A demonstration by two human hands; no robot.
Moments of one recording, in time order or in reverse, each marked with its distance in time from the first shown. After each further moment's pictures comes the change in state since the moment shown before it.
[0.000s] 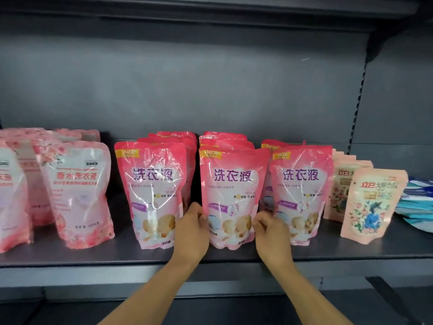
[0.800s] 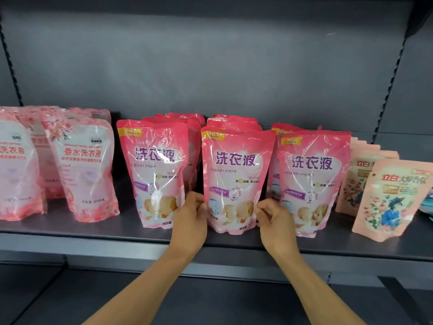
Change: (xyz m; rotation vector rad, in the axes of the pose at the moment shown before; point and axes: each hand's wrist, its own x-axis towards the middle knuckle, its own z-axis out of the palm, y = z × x) left_hand -0.016 -0.001 0.000 -0.057 0.043 0.006; right_hand 0.003 0.011 -0.004 0.104 -0.105 -0.034
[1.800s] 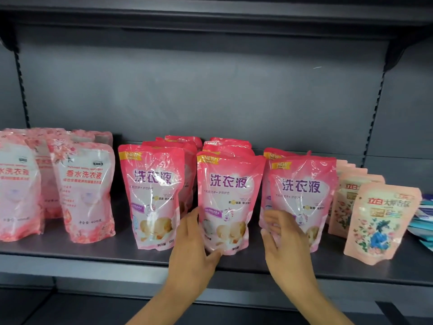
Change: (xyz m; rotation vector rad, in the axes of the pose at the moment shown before) left_hand -0.029 0.024 -0.001 0.278 -0.032 0.059; right_hand -0.018 -0.036 -0.042 -0.157 0.075 -0.172
